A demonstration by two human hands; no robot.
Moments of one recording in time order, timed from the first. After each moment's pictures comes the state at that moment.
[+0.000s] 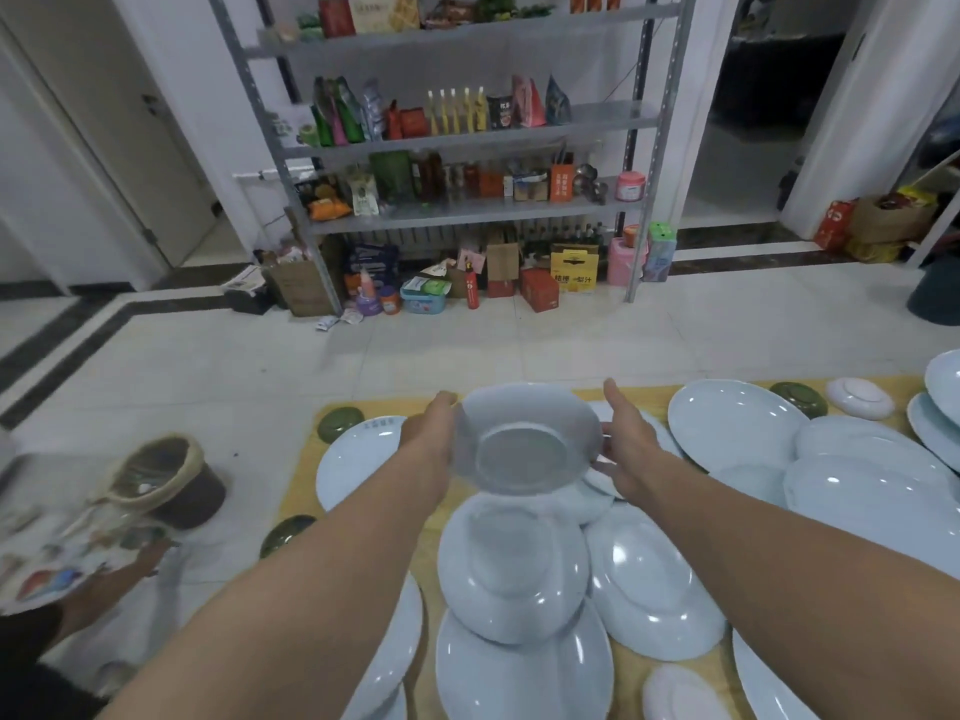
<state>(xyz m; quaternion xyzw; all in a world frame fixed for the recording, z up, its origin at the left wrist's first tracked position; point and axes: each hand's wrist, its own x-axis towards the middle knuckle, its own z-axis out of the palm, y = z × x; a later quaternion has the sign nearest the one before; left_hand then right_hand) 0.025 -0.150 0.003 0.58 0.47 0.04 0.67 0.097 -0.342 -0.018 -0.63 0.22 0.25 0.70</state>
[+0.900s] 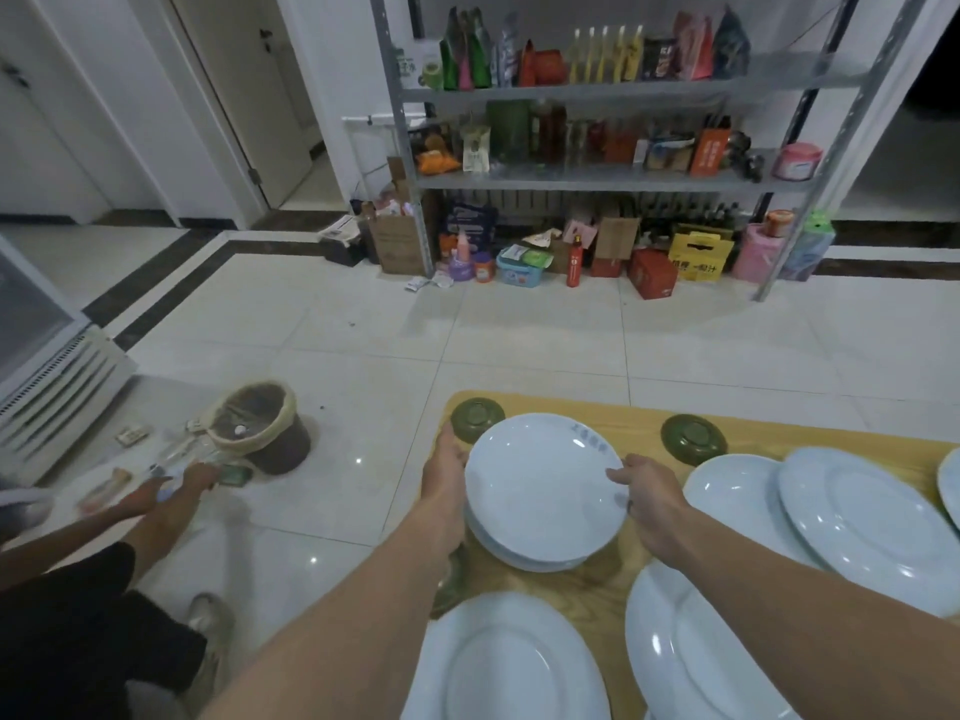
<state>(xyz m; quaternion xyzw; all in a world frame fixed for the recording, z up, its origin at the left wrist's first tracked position) -0.014 0.065 -0.091 0.46 0.51 0.07 0.72 0.094 -0.112 -0.119 -0.74 0.14 0.30 0.58</state>
